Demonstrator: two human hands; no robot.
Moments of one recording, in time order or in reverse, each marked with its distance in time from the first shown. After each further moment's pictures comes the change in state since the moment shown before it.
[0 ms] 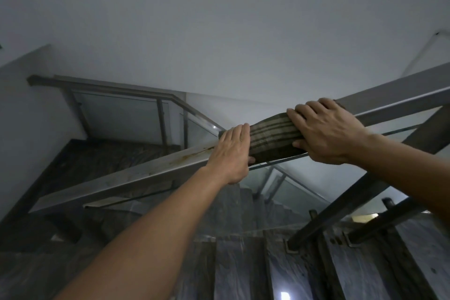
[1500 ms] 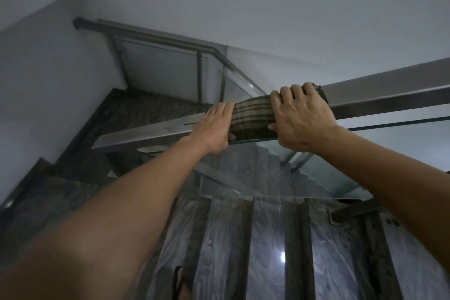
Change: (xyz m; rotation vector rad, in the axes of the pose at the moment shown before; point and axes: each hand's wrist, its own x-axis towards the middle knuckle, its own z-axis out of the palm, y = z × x) left_hand -0.098 -0.210 0.028 -0.049 -0.101 -0.160; right_hand 0.115 -0.212 0.007 0.043 -0.010 -0.027
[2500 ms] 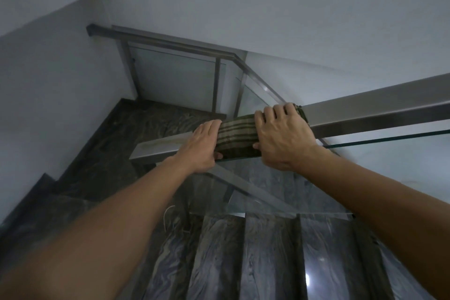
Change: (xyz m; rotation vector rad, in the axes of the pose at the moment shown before) left_hand -0.075 -0.254 0.032 -0.055 -0.040 -0.062; right_hand 0.129 -0.234 0.022 0.071 0.000 -0.018
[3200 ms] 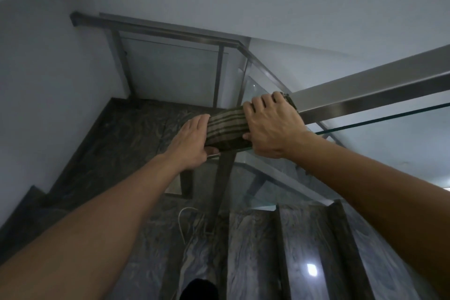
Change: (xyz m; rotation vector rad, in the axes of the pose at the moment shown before) left_hand -0.044 -0.217 0.023 0.035 0.045 0.024; right_hand 0.112 -0.193 0.037 0.004 0.007 0.027
